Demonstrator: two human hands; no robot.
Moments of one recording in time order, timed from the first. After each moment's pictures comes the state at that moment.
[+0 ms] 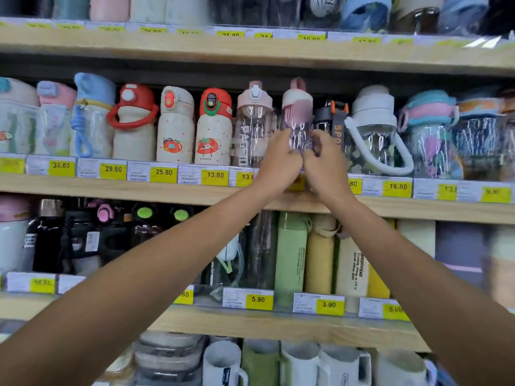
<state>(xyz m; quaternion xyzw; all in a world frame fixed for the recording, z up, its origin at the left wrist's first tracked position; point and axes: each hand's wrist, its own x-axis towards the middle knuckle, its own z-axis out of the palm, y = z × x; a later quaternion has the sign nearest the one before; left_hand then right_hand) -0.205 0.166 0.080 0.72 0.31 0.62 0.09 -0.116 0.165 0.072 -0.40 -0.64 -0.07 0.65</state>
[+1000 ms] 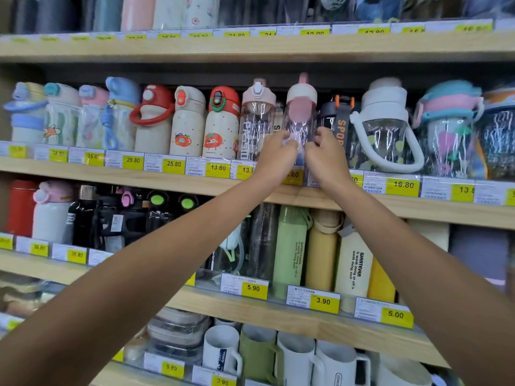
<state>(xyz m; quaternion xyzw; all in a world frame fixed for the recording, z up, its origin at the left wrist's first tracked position) -0.190 0.162 0.079 0.64 0.37 0.65 0.18 -0.095 0.176 0.080 -0.38 -0.69 0.04 0.62</state>
